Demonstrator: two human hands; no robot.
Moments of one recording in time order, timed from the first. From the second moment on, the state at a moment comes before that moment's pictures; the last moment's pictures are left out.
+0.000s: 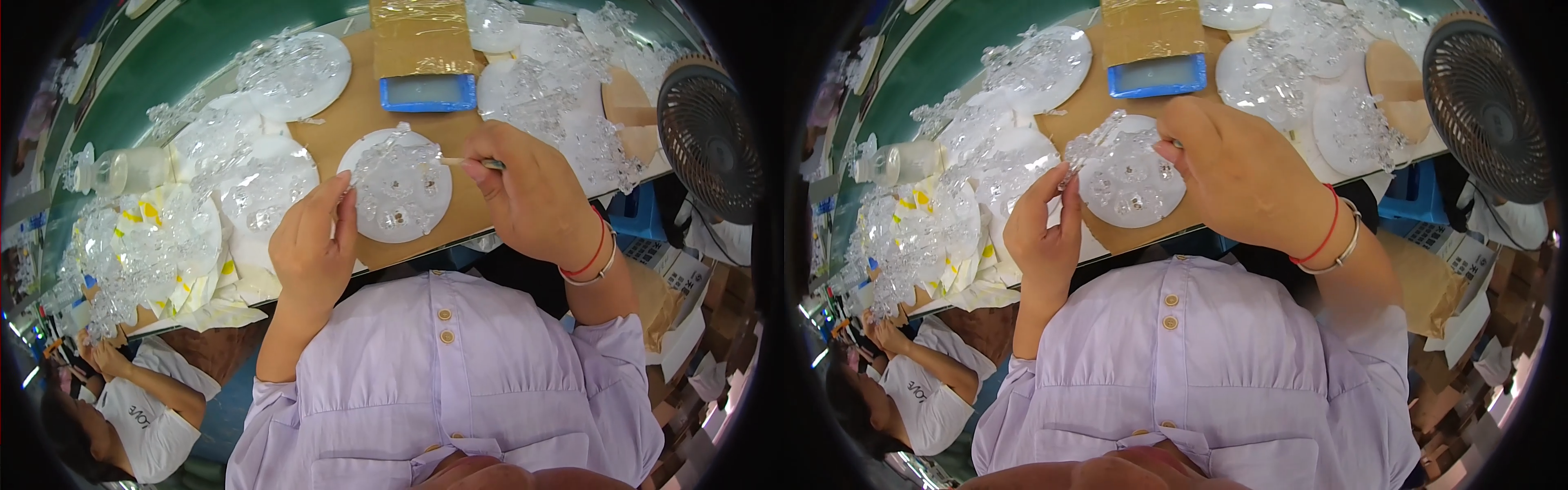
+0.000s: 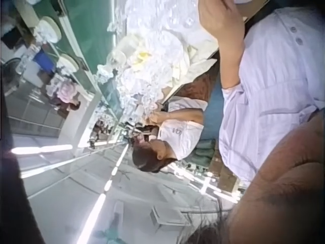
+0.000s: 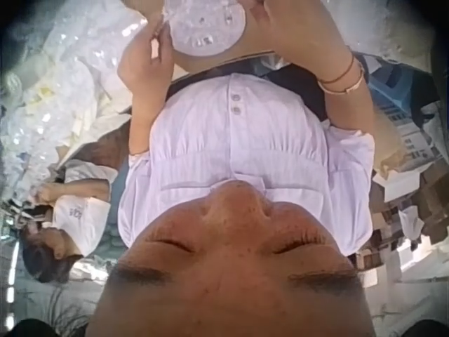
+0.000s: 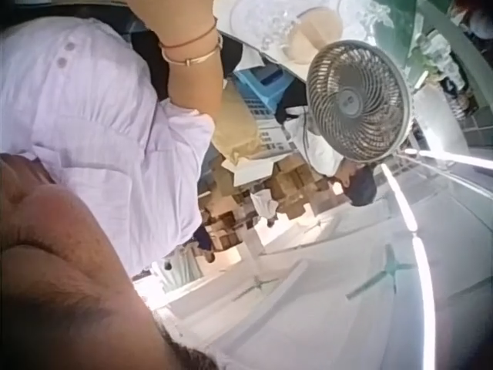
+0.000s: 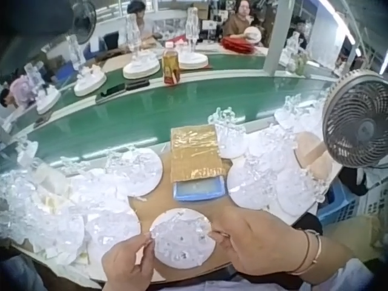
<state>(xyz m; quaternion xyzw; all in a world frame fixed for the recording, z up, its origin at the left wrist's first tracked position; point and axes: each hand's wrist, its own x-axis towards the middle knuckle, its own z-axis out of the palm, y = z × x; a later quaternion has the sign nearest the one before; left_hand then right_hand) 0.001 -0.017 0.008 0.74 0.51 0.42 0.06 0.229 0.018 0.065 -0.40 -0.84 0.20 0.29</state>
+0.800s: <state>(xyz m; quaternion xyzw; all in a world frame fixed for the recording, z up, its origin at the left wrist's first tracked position) 0.007 -0.019 0.000 0.66 0.61 0.42 0.12 0.283 -0.019 0.008 -0.39 -0.77 0.23 0.46</state>
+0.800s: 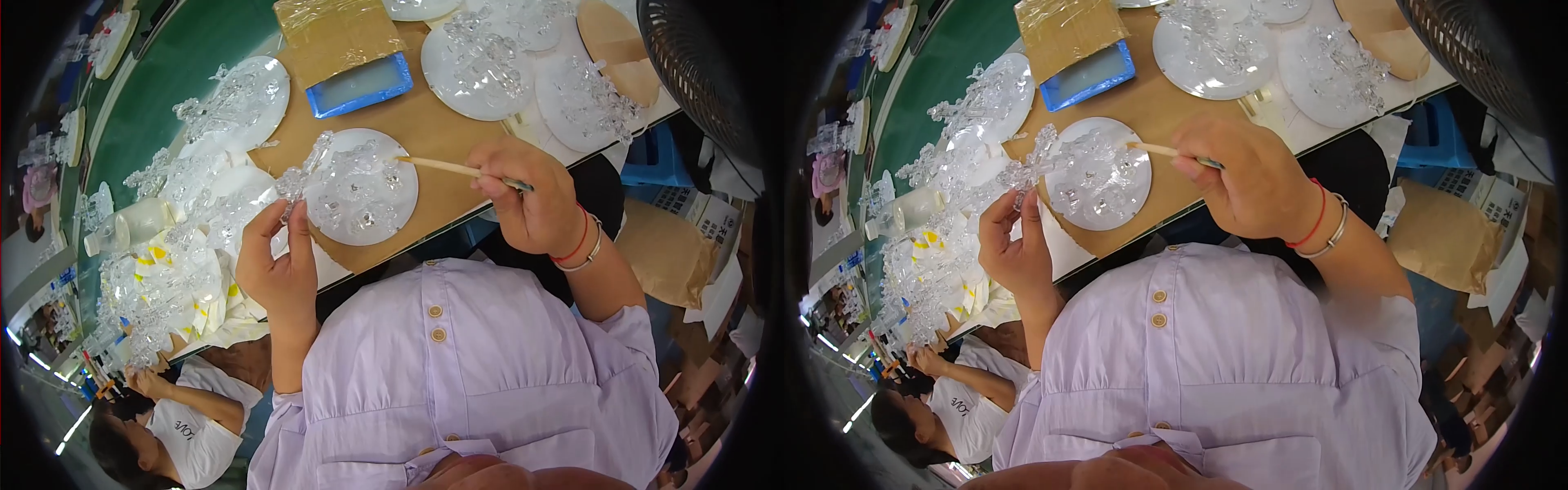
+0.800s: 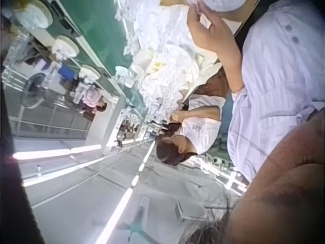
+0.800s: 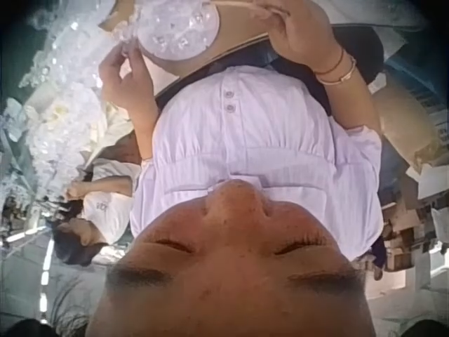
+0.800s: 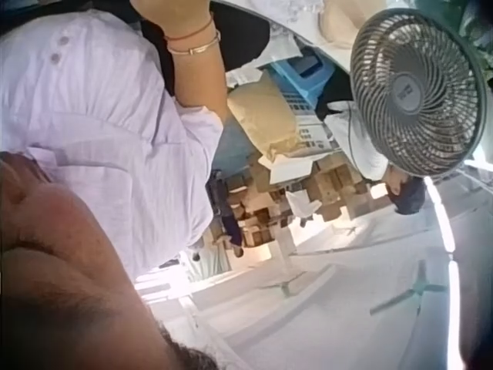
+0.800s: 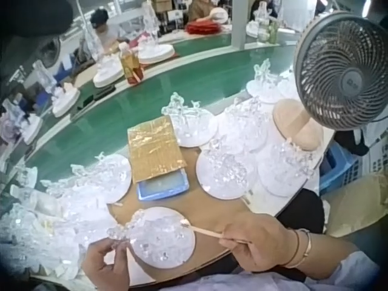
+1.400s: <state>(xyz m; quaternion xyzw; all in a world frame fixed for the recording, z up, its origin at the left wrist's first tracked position) 0.013 -0.018 0.006 0.65 0.62 0.42 0.11 0.288 -0.041 0.006 -0.36 -0.79 0.21 0.45</state>
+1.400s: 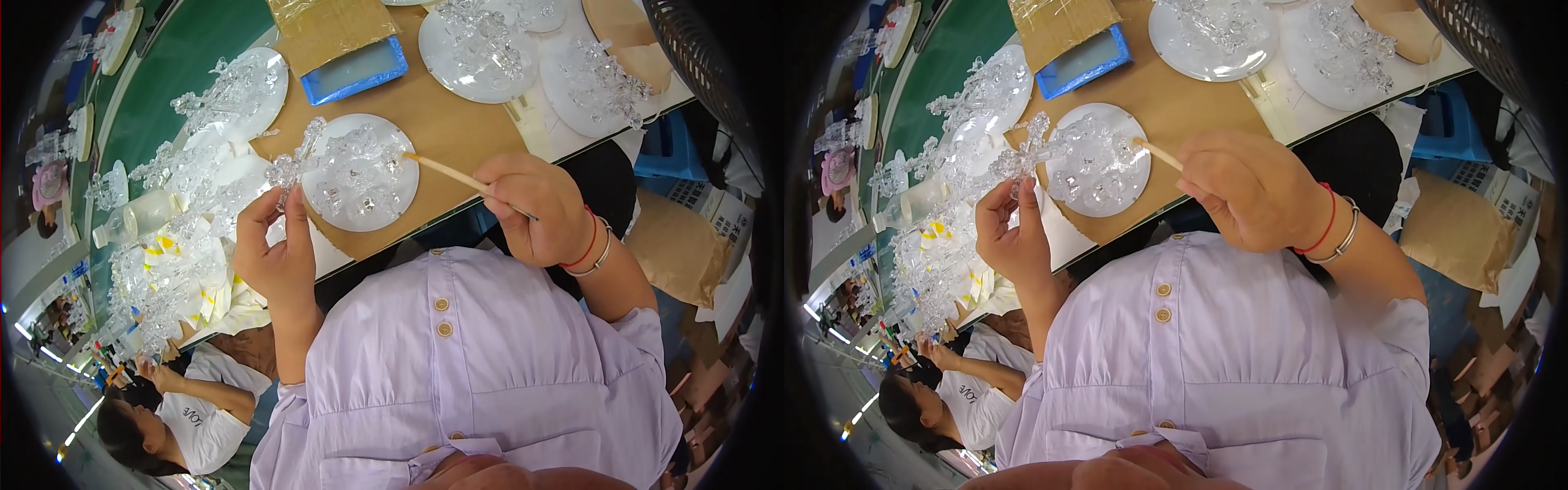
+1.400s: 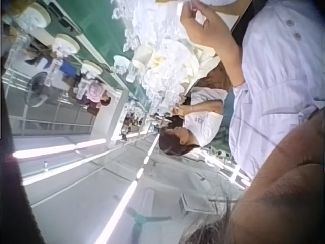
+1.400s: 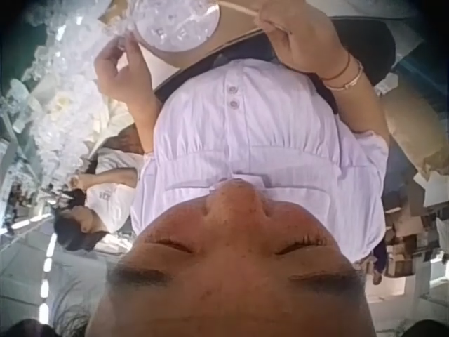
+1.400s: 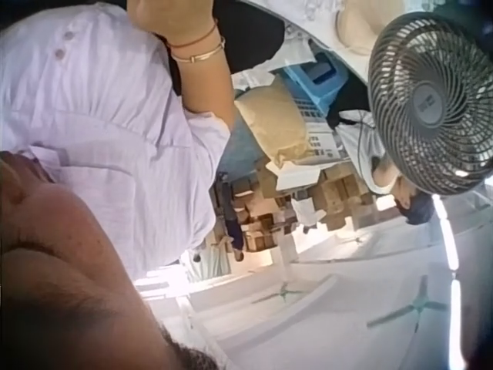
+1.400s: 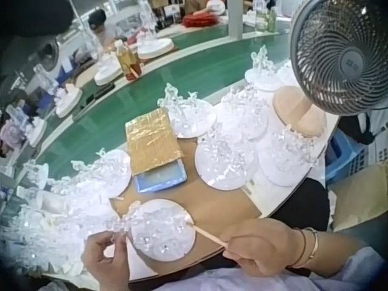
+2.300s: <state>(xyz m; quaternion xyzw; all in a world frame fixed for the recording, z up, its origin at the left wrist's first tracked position) 0.011 -0.029 0.006 0.67 0.61 0.41 0.11 0.287 -0.056 0.006 -0.33 -0.81 0.19 0.44</state>
